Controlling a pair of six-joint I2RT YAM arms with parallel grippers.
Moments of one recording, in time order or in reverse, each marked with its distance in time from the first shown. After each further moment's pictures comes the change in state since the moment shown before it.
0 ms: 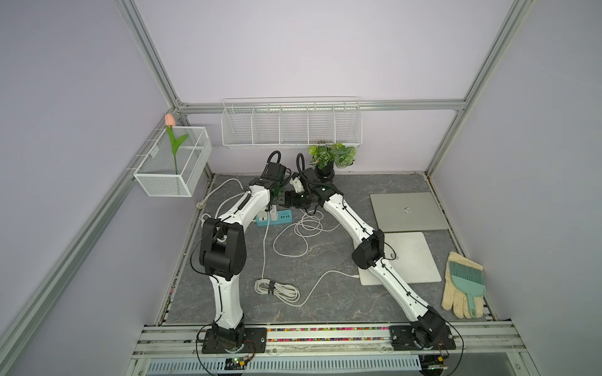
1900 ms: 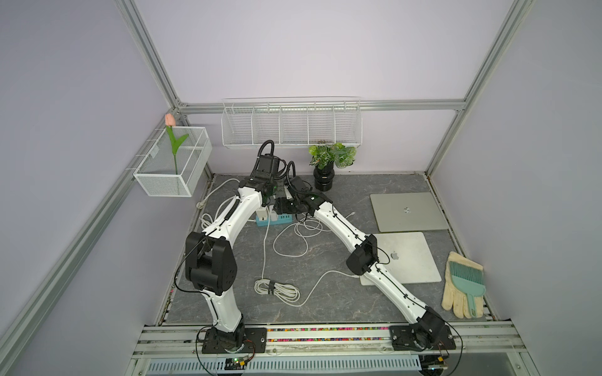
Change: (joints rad) left arm 0.001 -0.179 -0.050 0.120 0.080 -0.004; right arm 0.087 0.032 0.018 0.014 0.257 -0.006
